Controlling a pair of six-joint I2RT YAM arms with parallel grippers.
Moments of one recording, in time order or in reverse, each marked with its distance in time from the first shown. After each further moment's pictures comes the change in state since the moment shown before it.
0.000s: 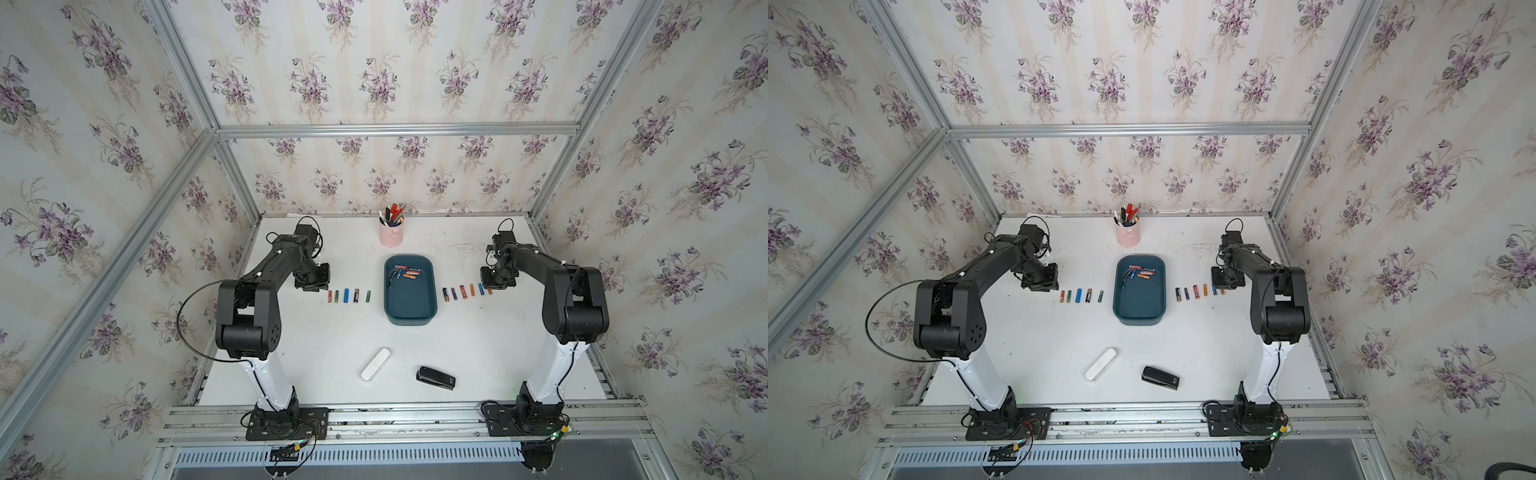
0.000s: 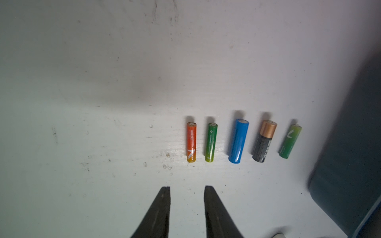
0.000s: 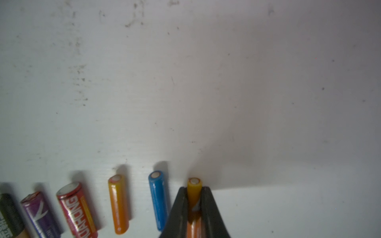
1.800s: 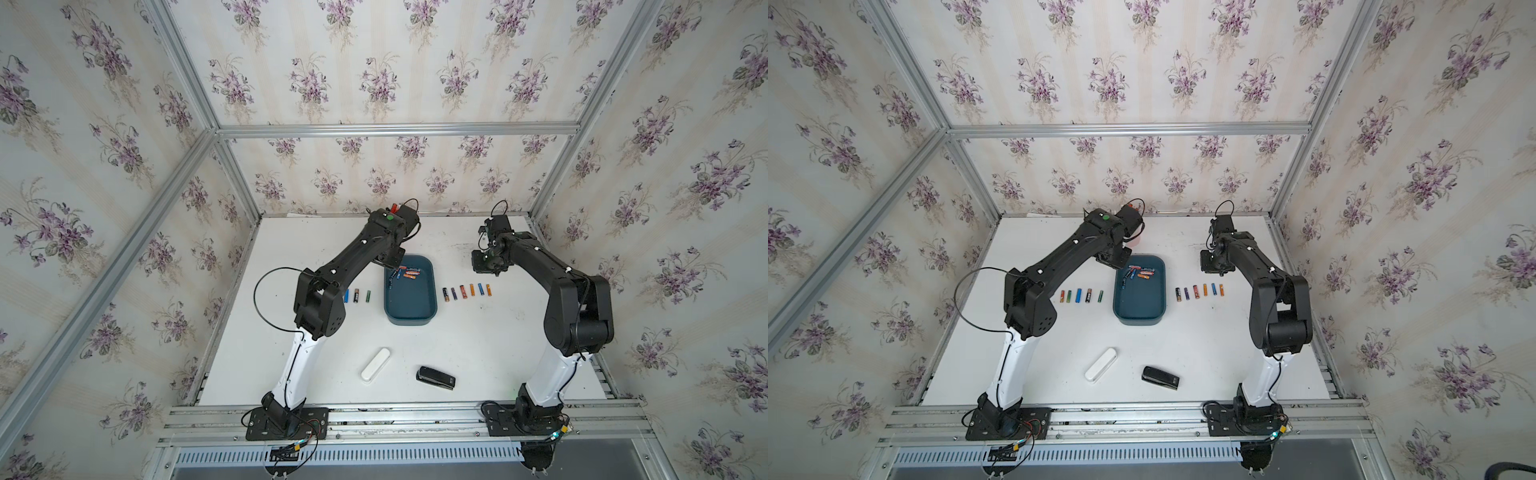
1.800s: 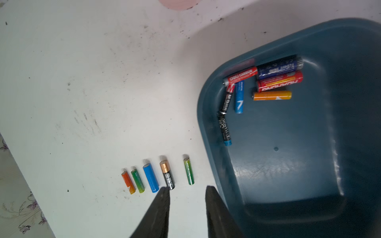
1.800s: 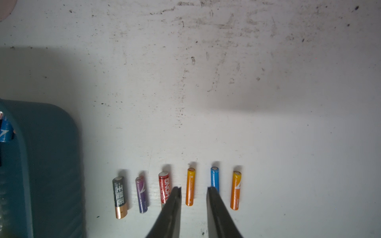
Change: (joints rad) left arm -0.578 0.484 0.948 -0.422 -0.450 -0.088; right arm 0.100 -0.109 0.113 -0.050 -0.028 0.079
